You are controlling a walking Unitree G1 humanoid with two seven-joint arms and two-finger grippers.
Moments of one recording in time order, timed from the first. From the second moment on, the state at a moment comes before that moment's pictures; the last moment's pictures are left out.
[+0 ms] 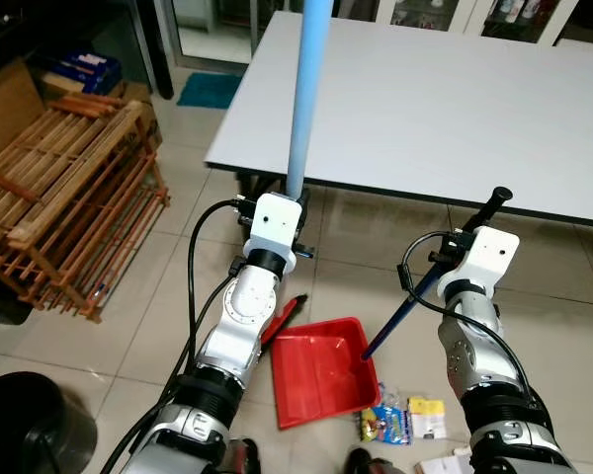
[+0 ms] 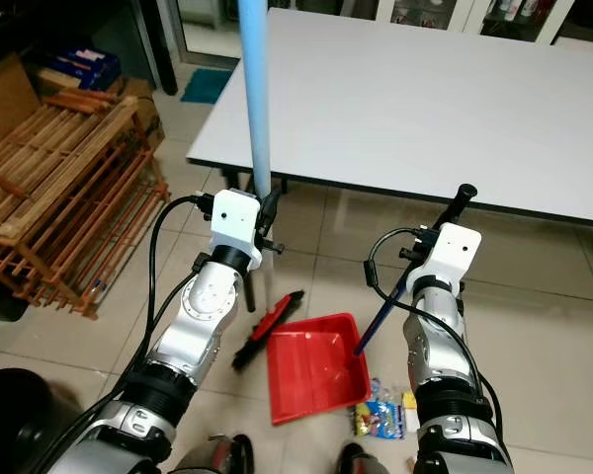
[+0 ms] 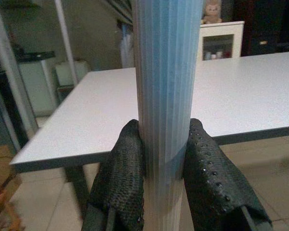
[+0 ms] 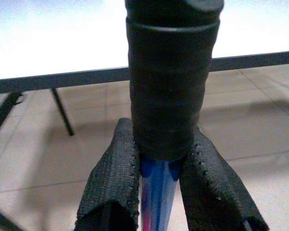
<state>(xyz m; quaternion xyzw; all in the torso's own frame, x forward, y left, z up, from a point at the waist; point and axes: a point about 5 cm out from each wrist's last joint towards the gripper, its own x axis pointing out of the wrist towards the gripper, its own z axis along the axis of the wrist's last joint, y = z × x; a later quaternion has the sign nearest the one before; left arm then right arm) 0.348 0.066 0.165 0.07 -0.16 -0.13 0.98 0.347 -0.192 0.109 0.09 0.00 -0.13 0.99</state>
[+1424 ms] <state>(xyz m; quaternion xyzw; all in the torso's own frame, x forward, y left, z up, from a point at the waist) 0.347 0.069 0.160 0.07 -0.16 -0.12 0.98 0.344 -0.188 0.102 0.08 0.02 -0.12 0.99</state>
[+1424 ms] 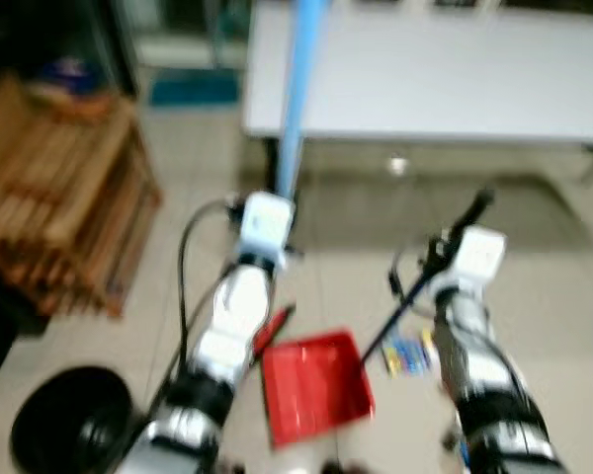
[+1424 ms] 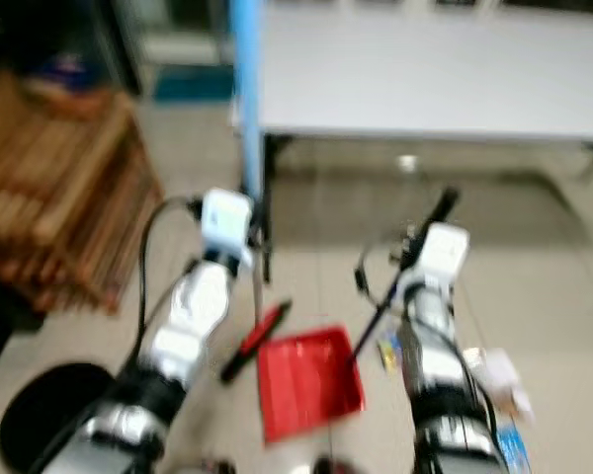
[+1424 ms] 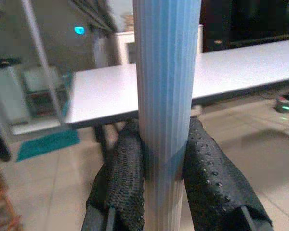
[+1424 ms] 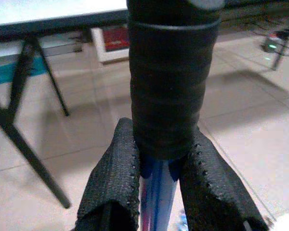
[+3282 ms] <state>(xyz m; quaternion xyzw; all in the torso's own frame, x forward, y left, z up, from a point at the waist) 0.351 0.072 0.157 0.09 -0.15 -0.12 0.98 0.342 -0.194 0.100 0.09 0.02 -0.12 0.99</state>
